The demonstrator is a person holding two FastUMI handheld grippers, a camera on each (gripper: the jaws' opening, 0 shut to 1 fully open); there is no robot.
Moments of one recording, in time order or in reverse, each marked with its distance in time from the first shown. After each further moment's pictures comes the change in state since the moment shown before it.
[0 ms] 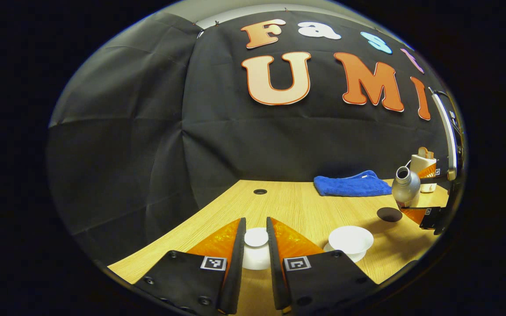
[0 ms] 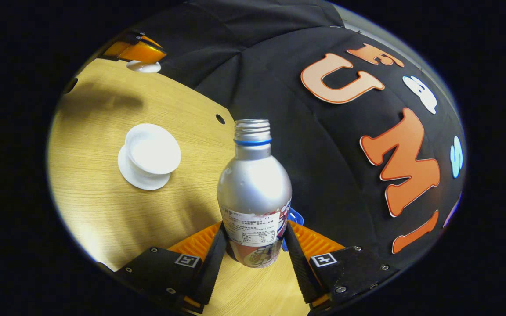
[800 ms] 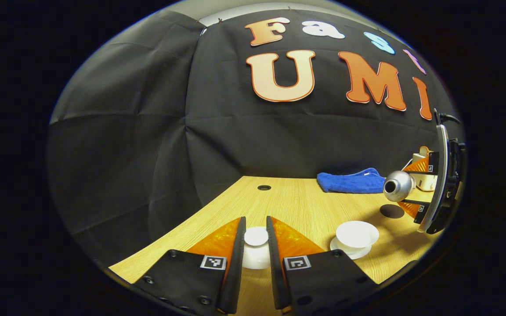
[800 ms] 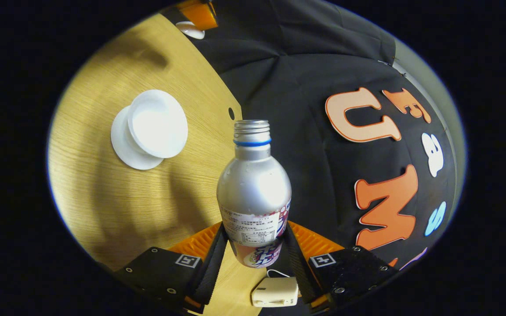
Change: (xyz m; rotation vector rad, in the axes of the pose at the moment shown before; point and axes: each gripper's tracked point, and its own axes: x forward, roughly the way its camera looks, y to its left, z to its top) left arm 0.001 0.011 -0.007 -0.010 0.018 -0.001; right arm 0.016 -0.014 0.022 -0.361 -0.060 -0.111
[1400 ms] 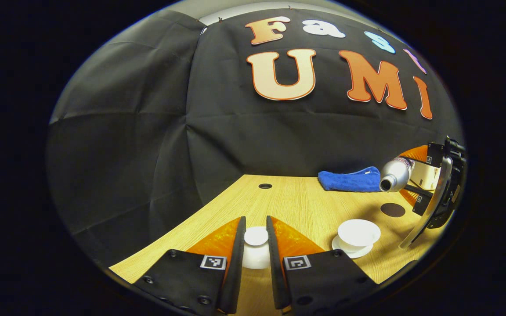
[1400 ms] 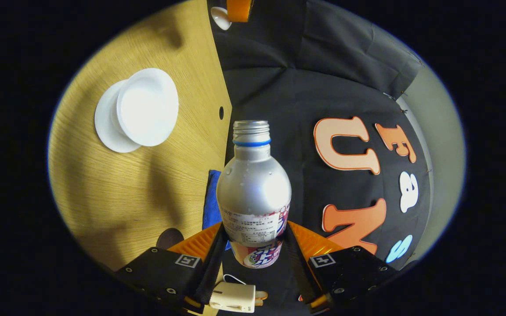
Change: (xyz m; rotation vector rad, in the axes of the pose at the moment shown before) left arm 0.001 0.002 -0.004 0.002 0.013 0.000; right arm 0.007 -0.033 0.019 -0.230 -0.054 -0.202
